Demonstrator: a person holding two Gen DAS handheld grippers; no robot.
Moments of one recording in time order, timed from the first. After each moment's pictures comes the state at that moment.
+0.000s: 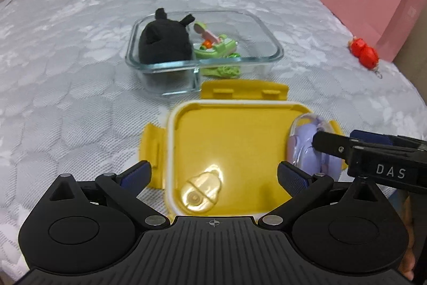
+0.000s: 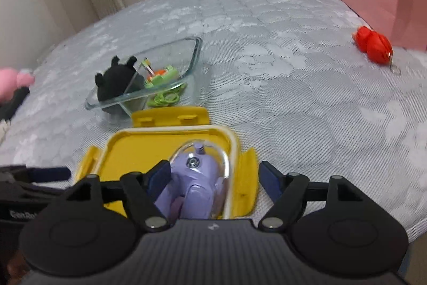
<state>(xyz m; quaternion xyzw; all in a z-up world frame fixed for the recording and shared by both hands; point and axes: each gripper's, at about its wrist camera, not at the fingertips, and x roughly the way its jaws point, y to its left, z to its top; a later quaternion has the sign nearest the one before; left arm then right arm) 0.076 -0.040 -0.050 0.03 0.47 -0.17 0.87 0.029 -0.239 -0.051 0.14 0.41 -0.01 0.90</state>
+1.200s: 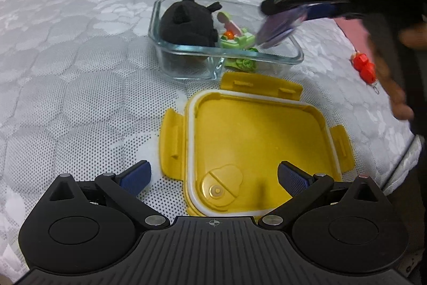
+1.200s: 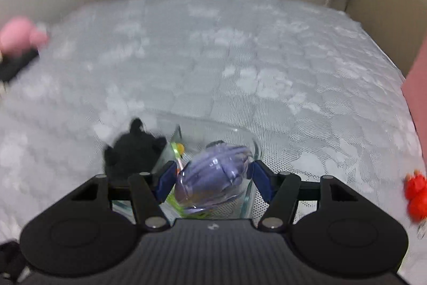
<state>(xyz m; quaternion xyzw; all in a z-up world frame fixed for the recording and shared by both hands) 0.090 -0.005 -0.062 -0.03 0.49 -0.19 0.85 0.207 -0.181 -0.002 -0.05 0.44 0.06 0.90</state>
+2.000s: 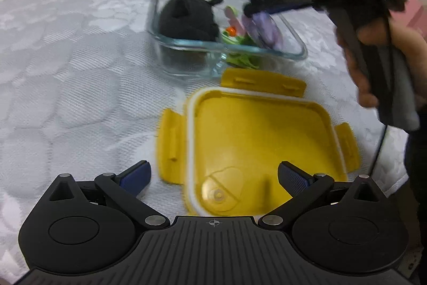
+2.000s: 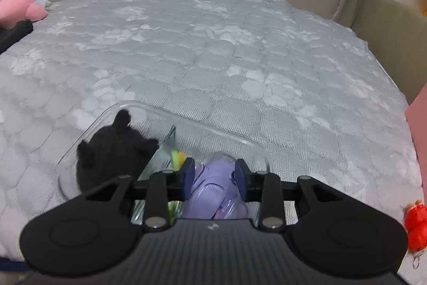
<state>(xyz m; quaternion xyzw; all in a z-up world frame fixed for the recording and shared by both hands) 0.095 -0.003 -0.068 -0.02 0.49 -0.18 0.85 0.209 -0.169 -0.025 -0.09 0.42 0.07 0.90</state>
